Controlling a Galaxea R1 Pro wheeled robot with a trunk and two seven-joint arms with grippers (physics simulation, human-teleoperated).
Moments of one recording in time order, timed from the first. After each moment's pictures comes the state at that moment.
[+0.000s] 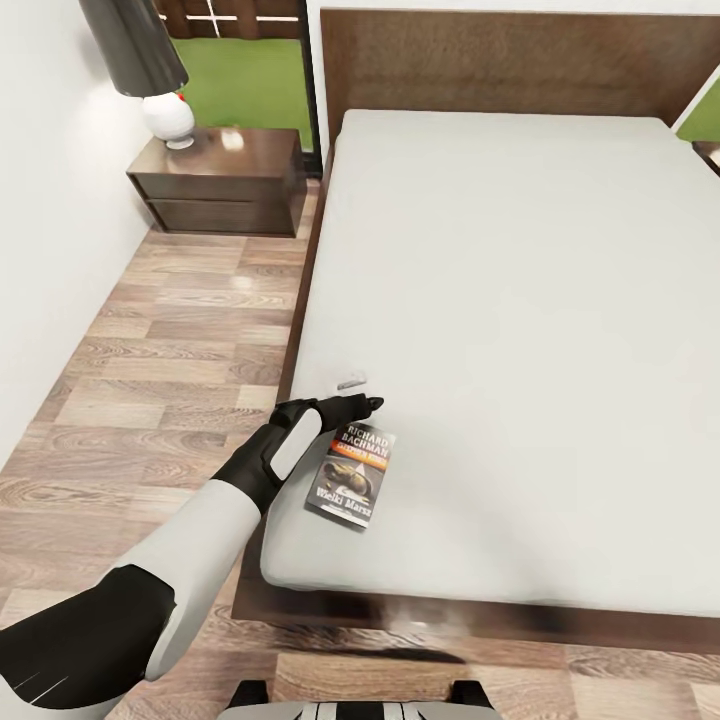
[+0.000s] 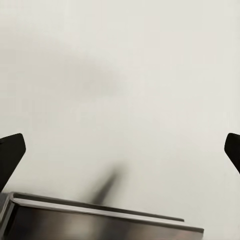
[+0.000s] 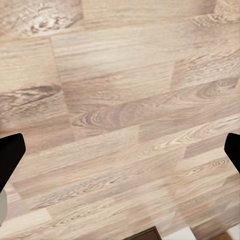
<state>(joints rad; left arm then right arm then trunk) -1.06 -0.17 -0.35 -0.72 0.64 0.50 0.06 -0.47 -0.36 0.00 0.08 -0.14 0.02 0.04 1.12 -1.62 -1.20</state>
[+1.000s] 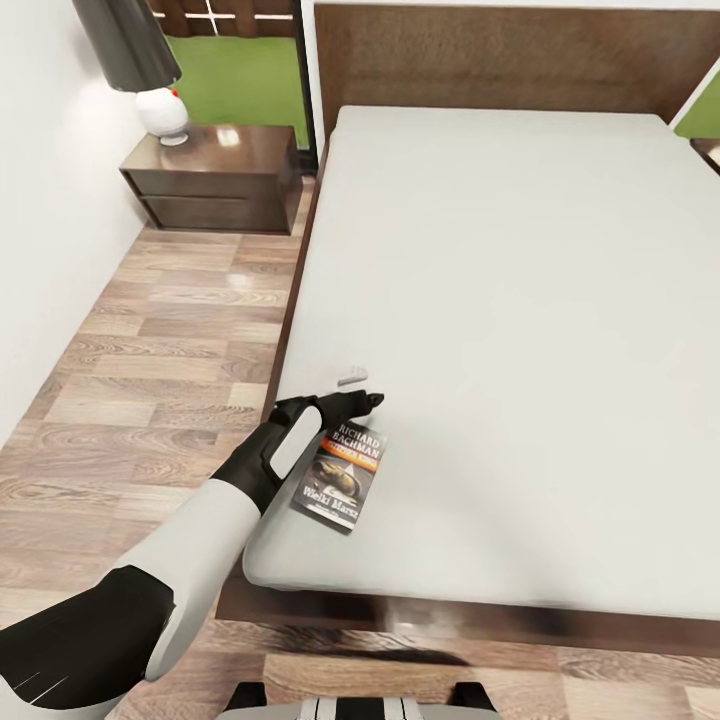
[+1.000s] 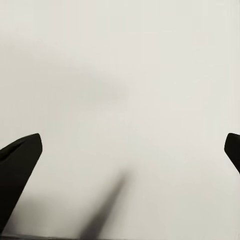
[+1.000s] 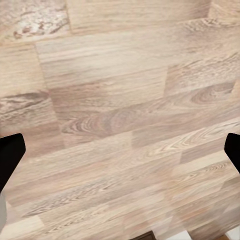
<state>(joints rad) -1.06 -0.17 -0.35 -0.74 0.64 0.50 0.06 -0.47 -0.36 0.00 0.08 -0.14 0.02 0.04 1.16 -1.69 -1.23</state>
